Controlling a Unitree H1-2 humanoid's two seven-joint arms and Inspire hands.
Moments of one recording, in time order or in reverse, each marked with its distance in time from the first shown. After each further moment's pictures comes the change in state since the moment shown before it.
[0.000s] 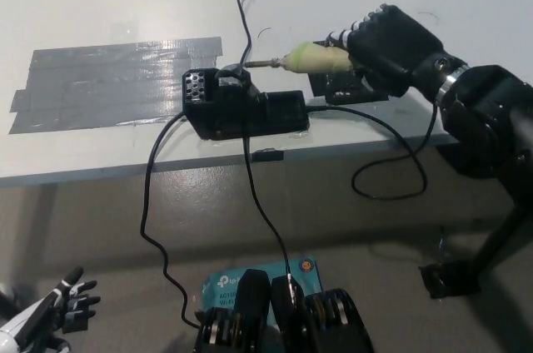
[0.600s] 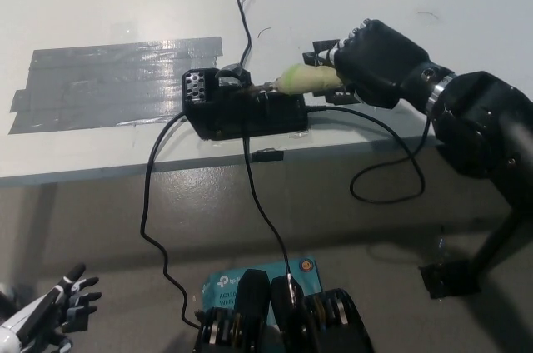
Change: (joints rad) left_arm -0.012 -0.002 -0.003 -0.002 0.004 0.002 0.000; right_arm -0.004 0.005 0.027 0.023 -0.038 -0.047 0.007
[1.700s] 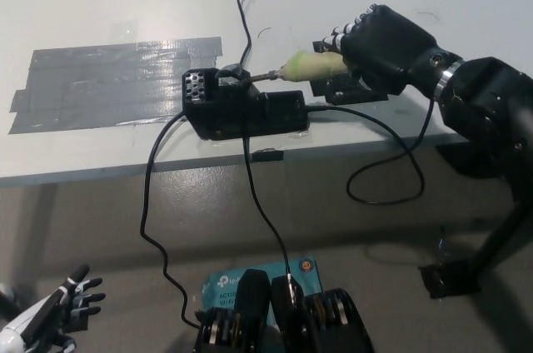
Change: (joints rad) left_arm 0.003 -0.012 -0.001 0.000 0.006 -0.001 0.000; right_arm -0.029 0.003 -0.049 0.053 -0.007 -0.064 -0.025
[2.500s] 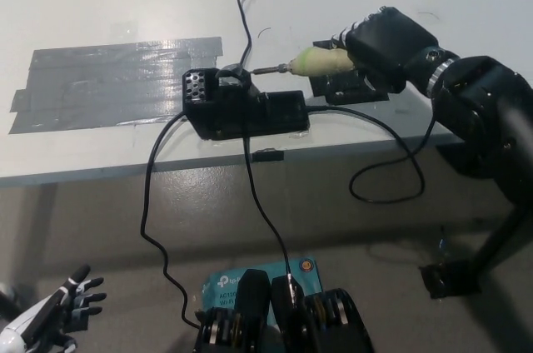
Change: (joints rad) left_arm 0.004 0.000 -0.001 -0.014 -0.001 0.002 0.000; right_arm 0.000 0.036 -0.025 -0.009 0.001 0.167 0.148
